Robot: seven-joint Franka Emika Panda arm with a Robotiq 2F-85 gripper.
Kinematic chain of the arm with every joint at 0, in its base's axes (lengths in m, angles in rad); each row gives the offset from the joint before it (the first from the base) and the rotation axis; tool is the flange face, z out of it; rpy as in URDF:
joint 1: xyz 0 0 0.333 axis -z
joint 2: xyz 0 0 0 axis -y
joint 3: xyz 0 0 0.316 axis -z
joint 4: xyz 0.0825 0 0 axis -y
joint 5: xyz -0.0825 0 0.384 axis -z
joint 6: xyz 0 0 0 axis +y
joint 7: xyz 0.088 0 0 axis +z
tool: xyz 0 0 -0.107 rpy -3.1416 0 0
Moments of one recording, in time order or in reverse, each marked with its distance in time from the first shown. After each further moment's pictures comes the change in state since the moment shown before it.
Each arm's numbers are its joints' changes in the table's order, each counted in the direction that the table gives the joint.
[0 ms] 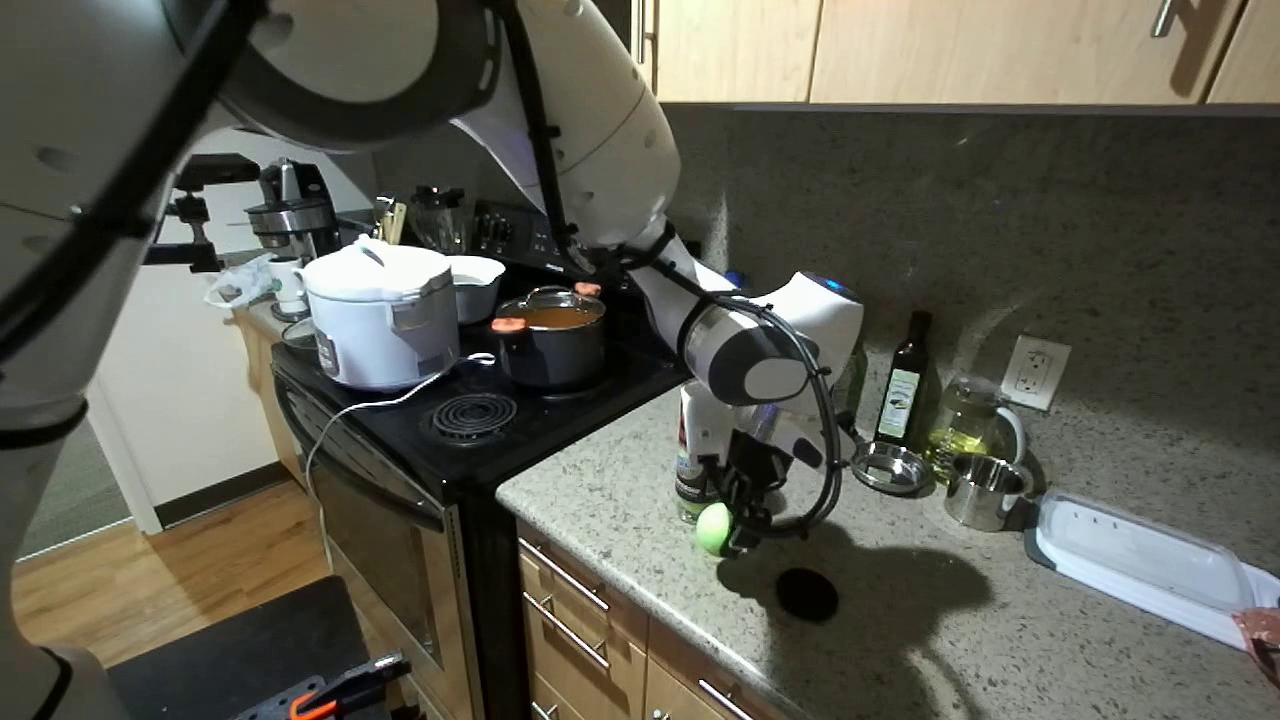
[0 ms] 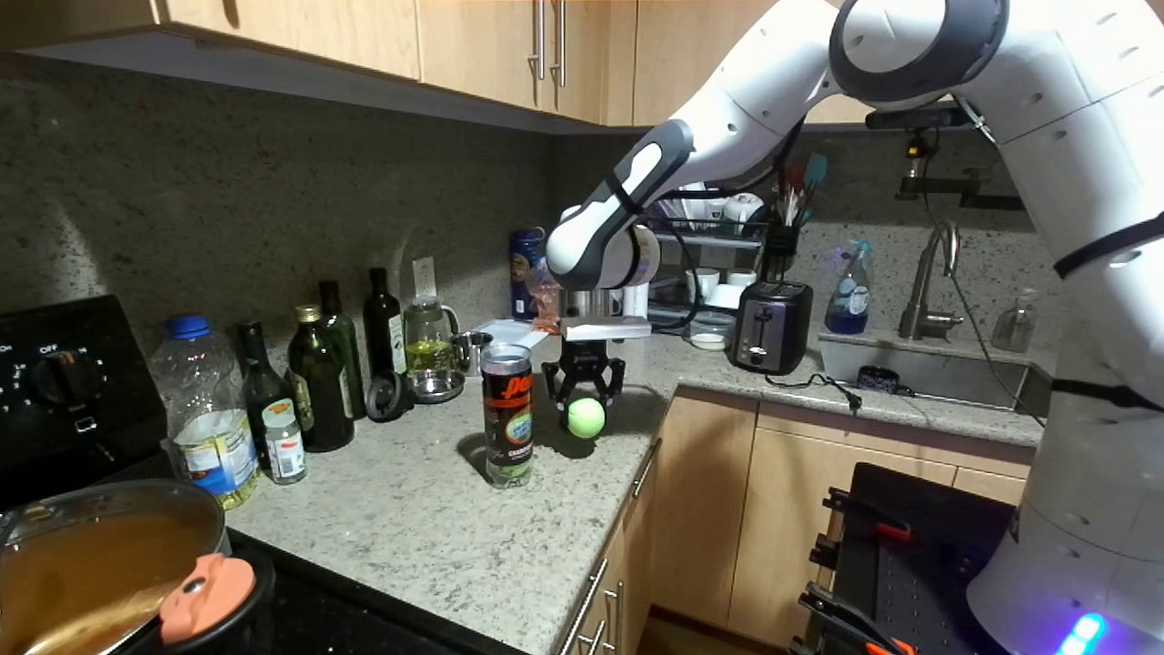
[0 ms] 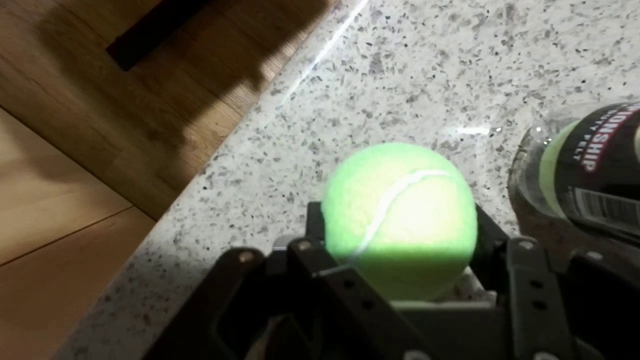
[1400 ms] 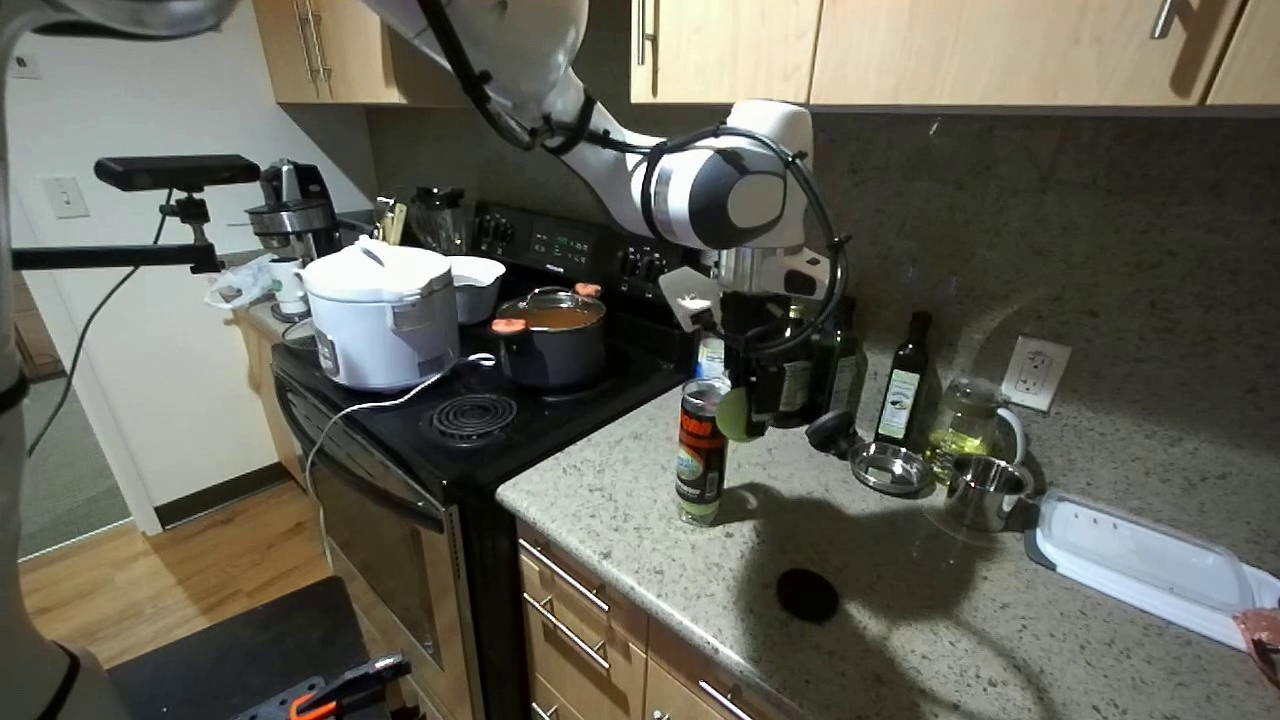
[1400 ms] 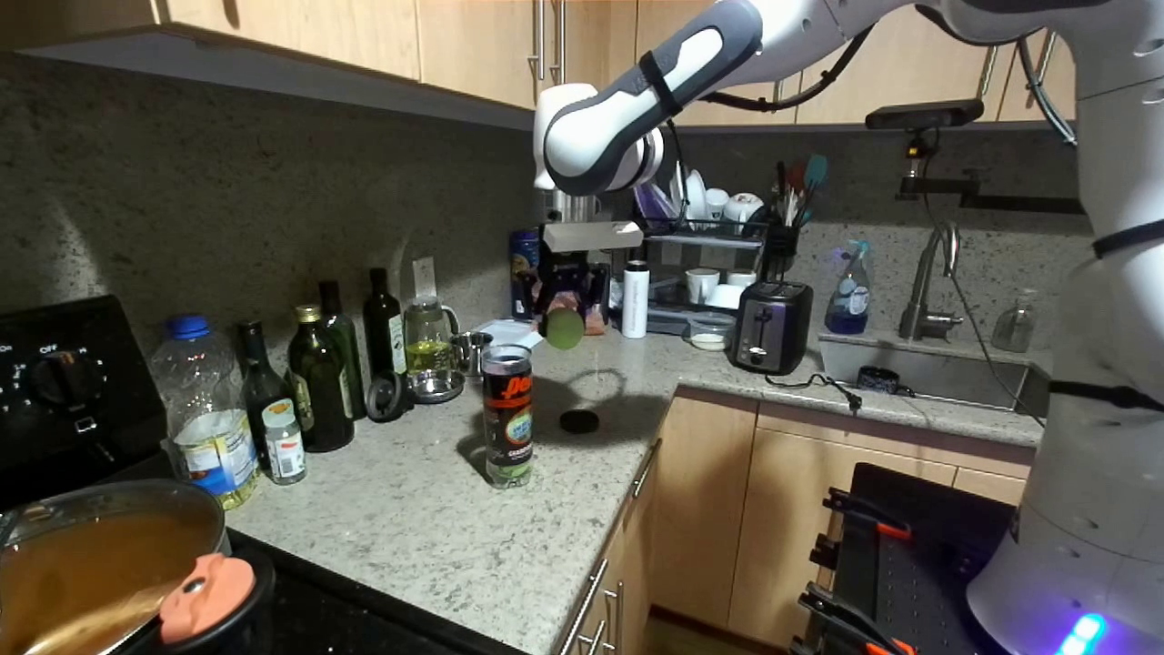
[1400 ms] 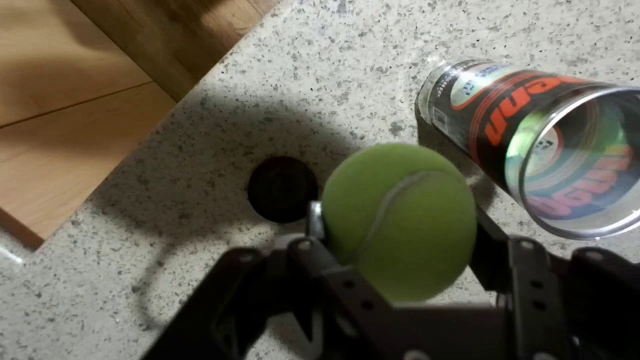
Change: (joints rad) arm -0.104 0.266 0.013 0.002 0.261 0.070 -0.123
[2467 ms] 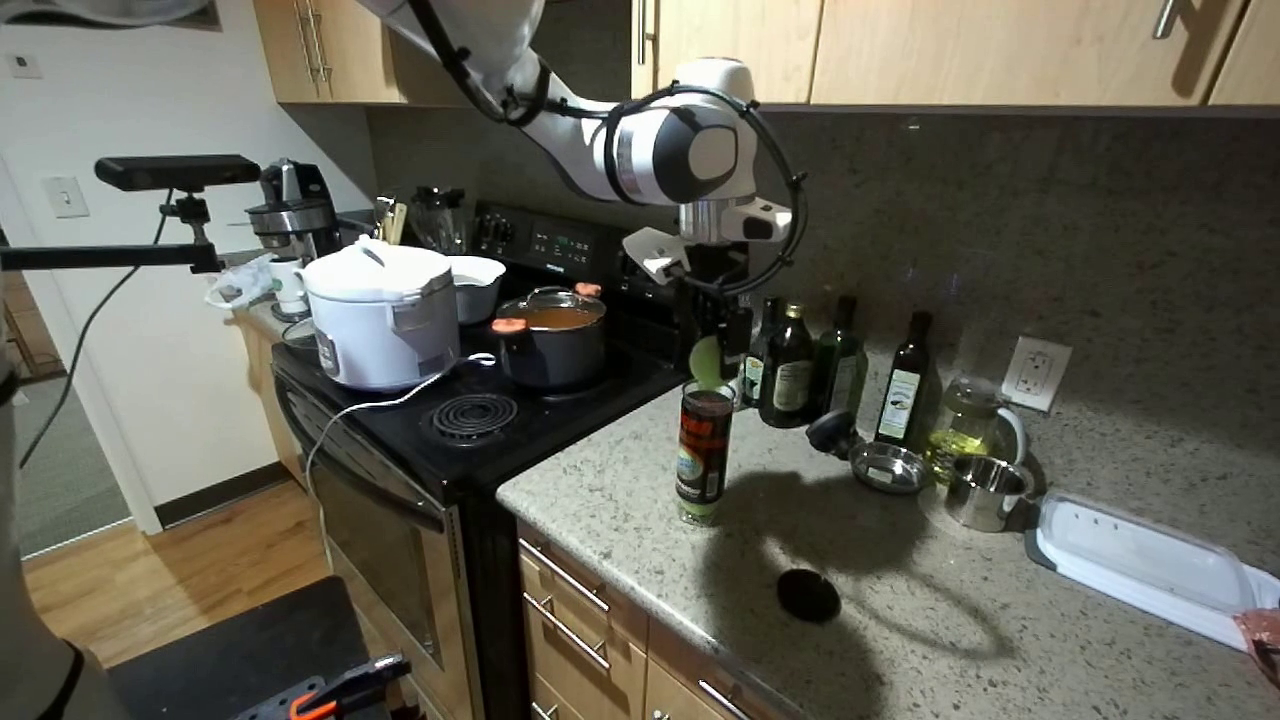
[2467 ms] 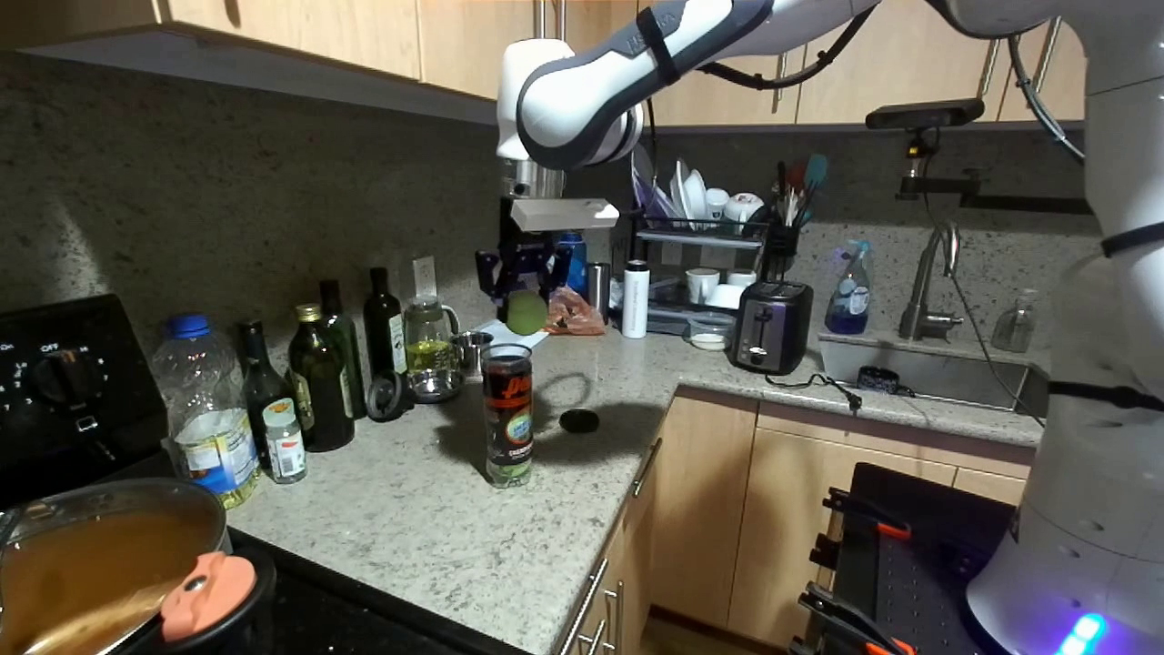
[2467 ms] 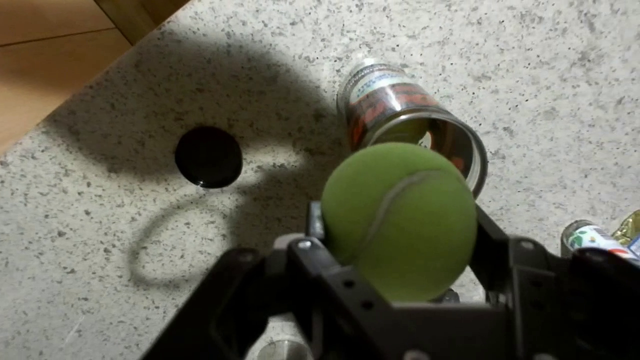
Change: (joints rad) arm -0.058 0.022 -0.064 0.052 0.045 0.000 0.004
